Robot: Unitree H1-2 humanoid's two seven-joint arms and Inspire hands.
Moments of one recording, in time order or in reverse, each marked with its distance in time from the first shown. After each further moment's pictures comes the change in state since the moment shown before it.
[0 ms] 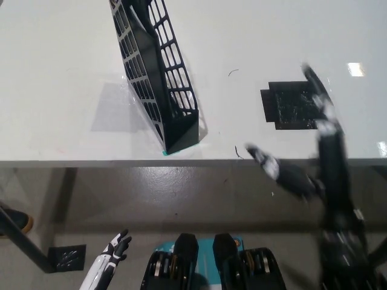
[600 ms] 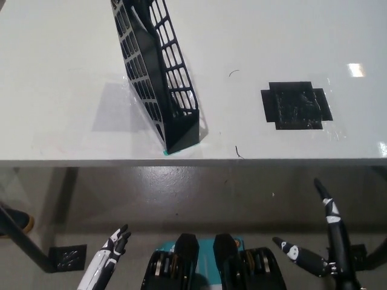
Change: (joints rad) left_arm -0.013 0.000 0.007 -0.004 0.028 -0.008 0.003; right_arm 0.173 0.000 -0.078 0.504 0.160 -0.260 0.012
